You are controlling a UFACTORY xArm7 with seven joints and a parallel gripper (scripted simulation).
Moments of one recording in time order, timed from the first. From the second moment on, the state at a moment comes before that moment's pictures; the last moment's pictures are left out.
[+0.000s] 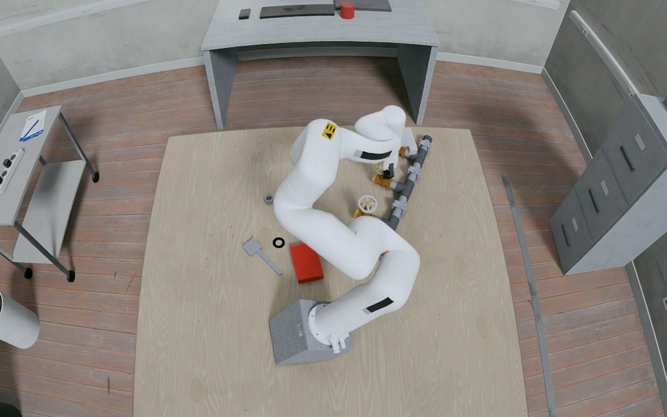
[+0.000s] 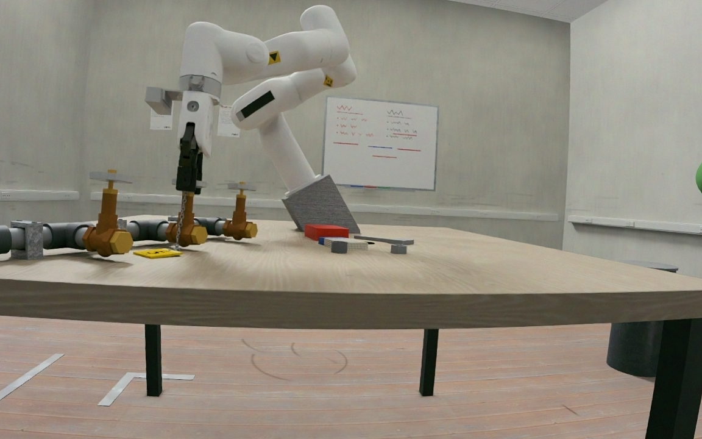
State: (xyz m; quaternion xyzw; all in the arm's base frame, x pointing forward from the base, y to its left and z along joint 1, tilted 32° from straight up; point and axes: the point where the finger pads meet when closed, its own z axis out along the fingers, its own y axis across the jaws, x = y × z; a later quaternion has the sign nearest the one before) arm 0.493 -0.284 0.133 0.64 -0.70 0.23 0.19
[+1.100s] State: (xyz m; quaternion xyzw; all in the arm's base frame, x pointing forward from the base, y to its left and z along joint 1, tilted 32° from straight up) arm 0.493 -0.284 0.133 0.66 -0.69 0.22 0.20
